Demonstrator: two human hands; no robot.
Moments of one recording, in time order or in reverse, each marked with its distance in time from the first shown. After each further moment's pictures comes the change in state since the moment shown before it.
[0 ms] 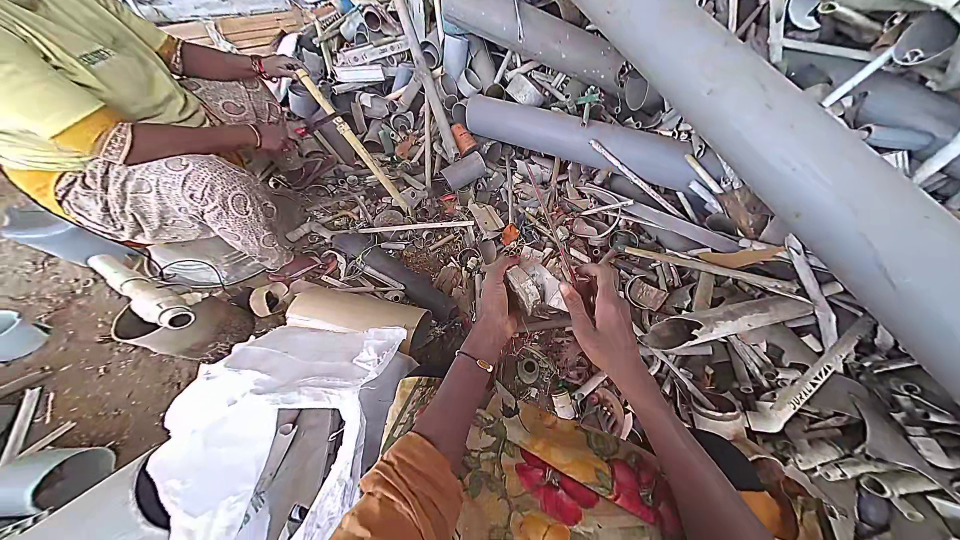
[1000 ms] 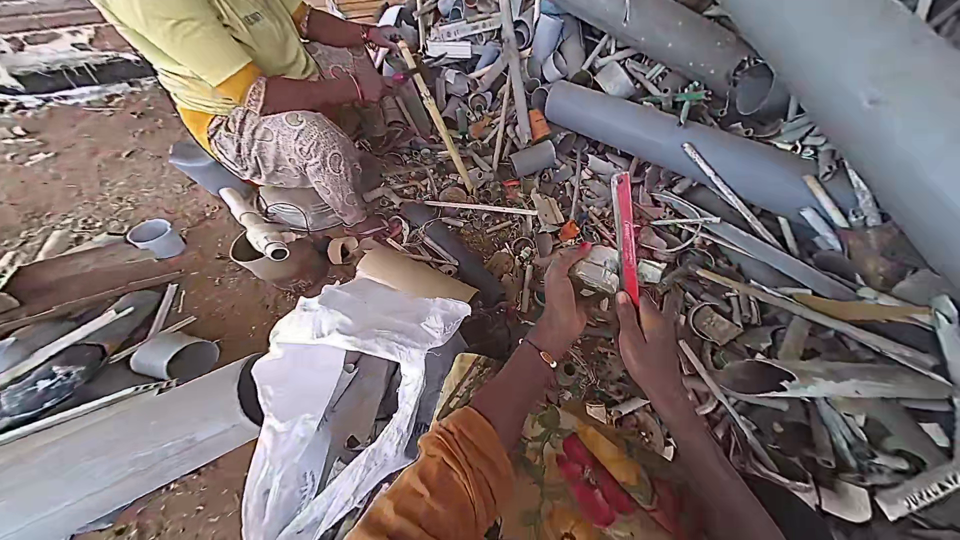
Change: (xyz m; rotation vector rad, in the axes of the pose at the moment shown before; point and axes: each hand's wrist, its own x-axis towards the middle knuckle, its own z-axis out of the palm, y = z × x) left_hand -0.009 0.013 -0.006 -0.254 0.015 0.016; right_hand -0.001 -0.007 0.047 -0.035 -0.082 0.060
